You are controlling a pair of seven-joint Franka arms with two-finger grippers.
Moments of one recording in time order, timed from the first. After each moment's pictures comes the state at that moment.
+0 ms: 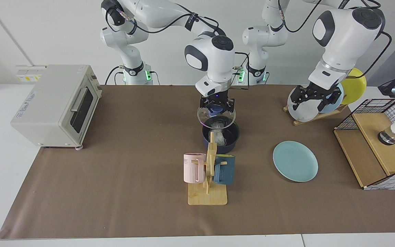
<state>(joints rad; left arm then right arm) -0.03 0.05 -0.02 -1.63 0.00 1.73 0.06 0.29 0.47 0.54 -1.49 -0.26 1.95 1.13</state>
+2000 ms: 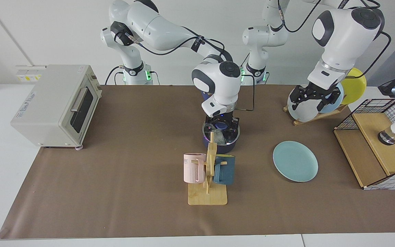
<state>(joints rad) -0.03 0.05 -0.02 -1.63 0.00 1.72 0.06 0.33 0.68 0.53 -1.30 -0.33 1.93 1.20</state>
